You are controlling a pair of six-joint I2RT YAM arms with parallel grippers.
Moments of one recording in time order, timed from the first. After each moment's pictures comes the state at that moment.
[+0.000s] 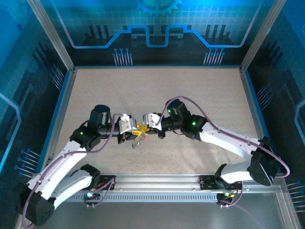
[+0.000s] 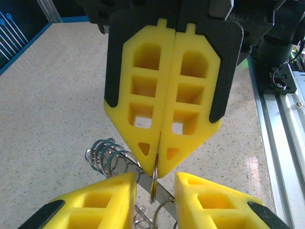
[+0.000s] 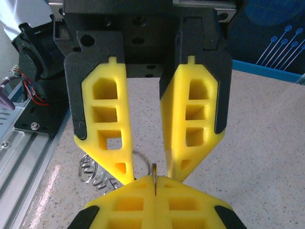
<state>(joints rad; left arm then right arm) -0.42 0.87 0.71 -0.43 0.74 0.58 0.85 1.34 0.98 -0.15 -0.57 -0.54</state>
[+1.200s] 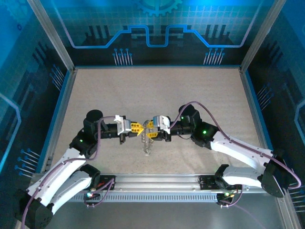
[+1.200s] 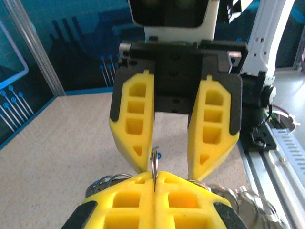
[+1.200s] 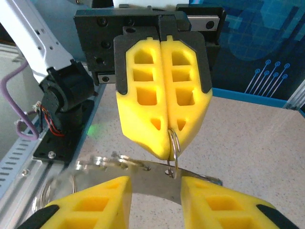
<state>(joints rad) -0.43 0.77 0.57 0.02 0.91 0.33 0.83 1.16 0.80 0.05 -0.63 -0.40</state>
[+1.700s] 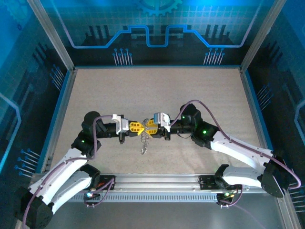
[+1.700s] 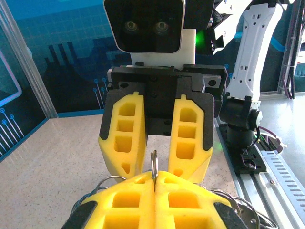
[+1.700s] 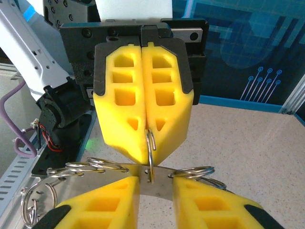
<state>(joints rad) -0.43 0.78 0.53 0.22 0.97 0.20 0.83 1.16 0.80 0.11 -0.63 -0.33</state>
